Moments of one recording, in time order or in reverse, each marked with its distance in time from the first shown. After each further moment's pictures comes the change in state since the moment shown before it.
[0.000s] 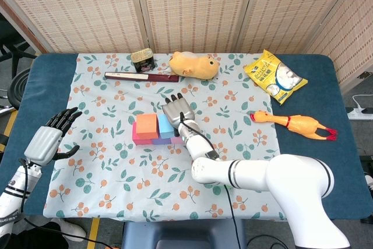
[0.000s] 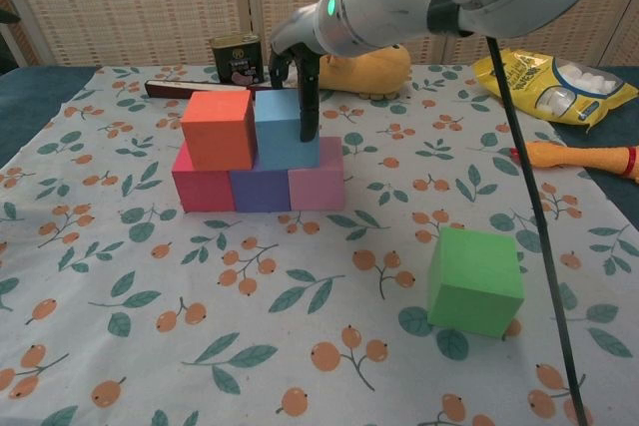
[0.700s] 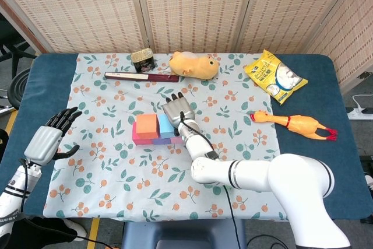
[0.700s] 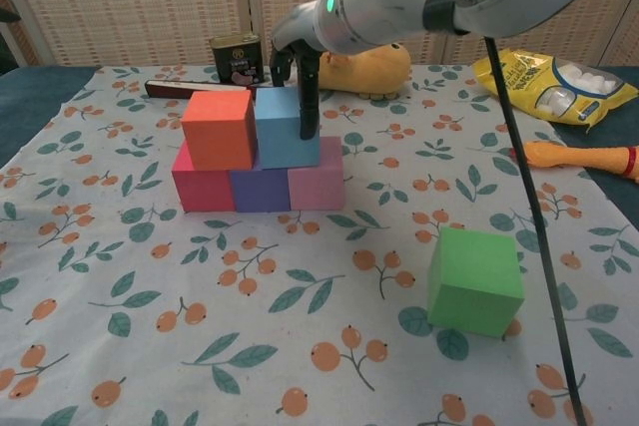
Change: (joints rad) left arm -0.002 0.000 0.000 0.001 0.001 -0.001 -0.002; right arm -0.016 -0.002 0.036 -0.006 0.014 0.022 -0.030
